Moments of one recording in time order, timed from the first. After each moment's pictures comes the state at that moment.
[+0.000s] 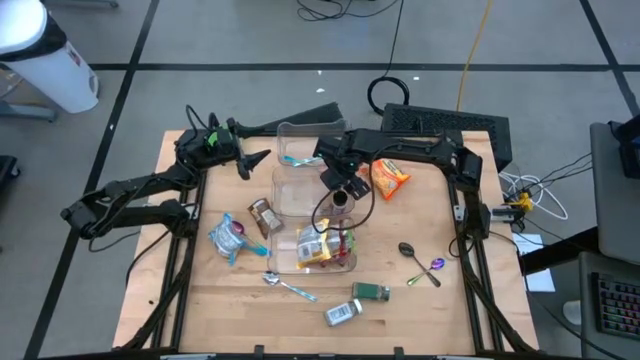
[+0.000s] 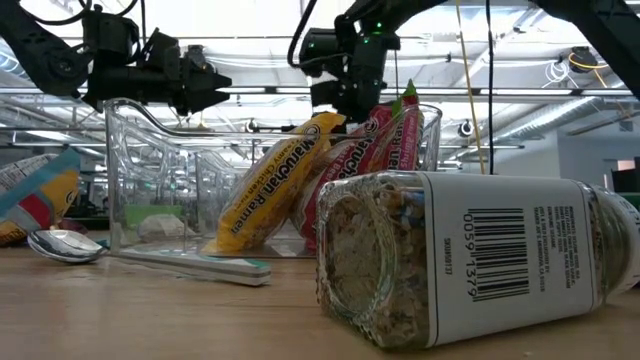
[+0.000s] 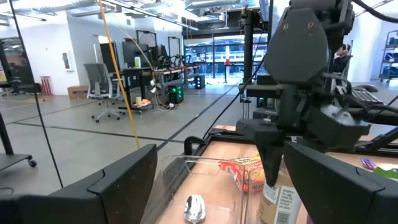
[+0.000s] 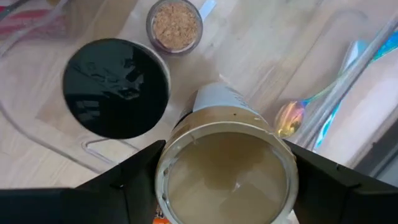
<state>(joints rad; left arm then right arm) 0.86 1.05 0.33 0.86 0.58 0.00 -0.29 2.01 1.80 -1.10 0.00 -0.93</state>
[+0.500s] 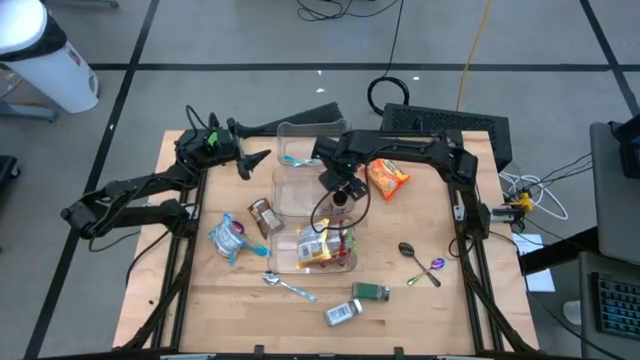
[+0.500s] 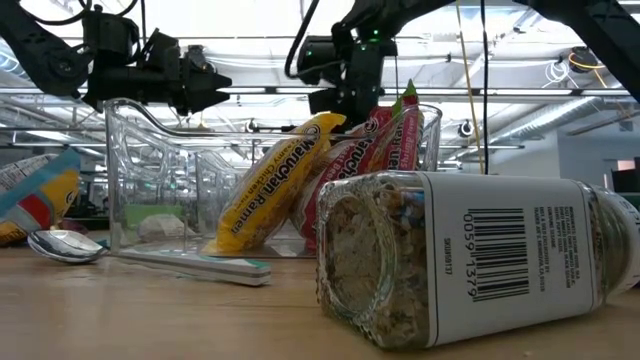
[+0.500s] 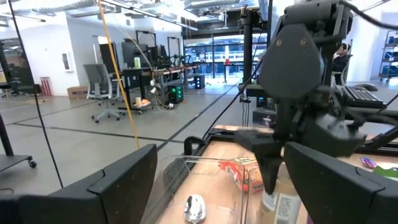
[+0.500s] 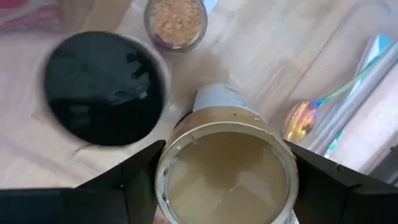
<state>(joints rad) 0.86 1.05 0.33 0.86 0.59 0.00 -0.30 2.05 1.81 -1.11 -0.01 -0.94</state>
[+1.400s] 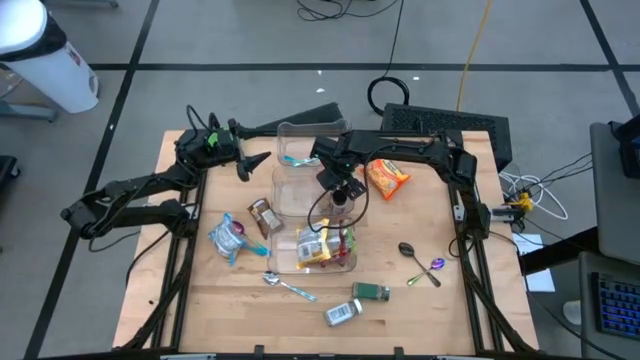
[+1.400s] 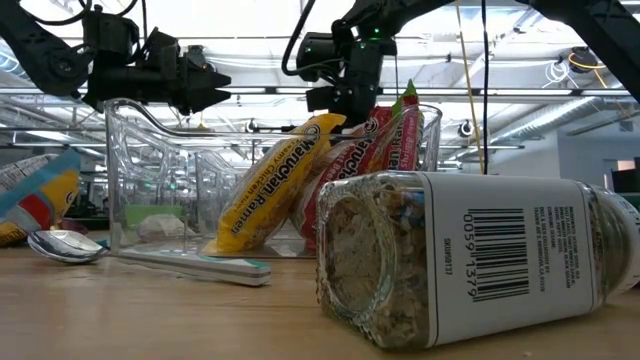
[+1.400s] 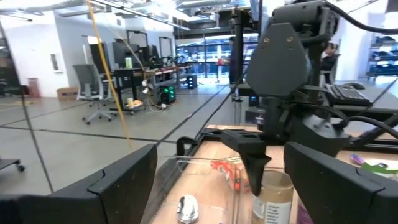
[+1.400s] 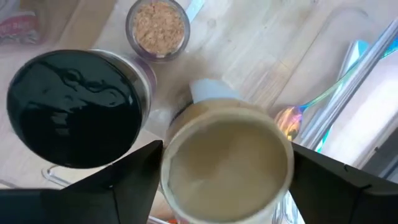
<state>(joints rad) 0.86 1.05 0.33 0.86 0.62 0.00 -0.30 2.06 1.81 -1.06 0.00 -0.92</state>
